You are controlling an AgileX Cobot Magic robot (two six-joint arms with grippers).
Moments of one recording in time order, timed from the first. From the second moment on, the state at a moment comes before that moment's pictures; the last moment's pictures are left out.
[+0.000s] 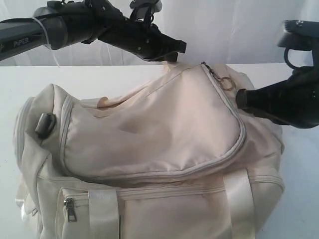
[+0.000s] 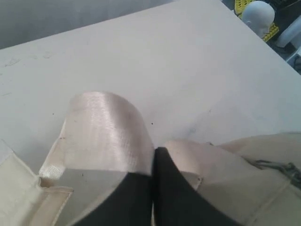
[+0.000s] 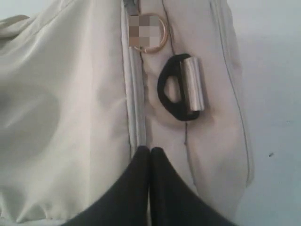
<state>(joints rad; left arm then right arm) -0.51 2.17 -1.99 -0.70 0.60 0.48 0.48 1.09 -0.80 0.11 0.56 0.17</state>
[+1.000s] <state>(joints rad) -0.51 2.17 -1.99 -0.70 0.74 0.51 0.48 1.51 -1.03 0.10 0.35 0.03</state>
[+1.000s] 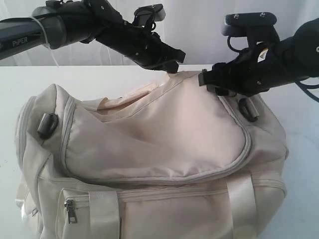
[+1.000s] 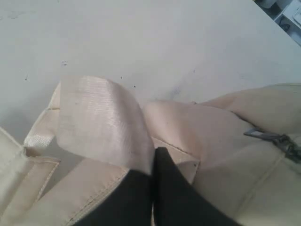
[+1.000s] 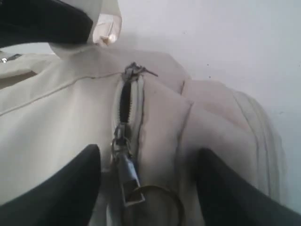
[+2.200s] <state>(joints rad) -0.51 2.17 -1.99 -0.70 0.71 0.49 0.48 1.36 -1.03 0.15 0.84 0.03</state>
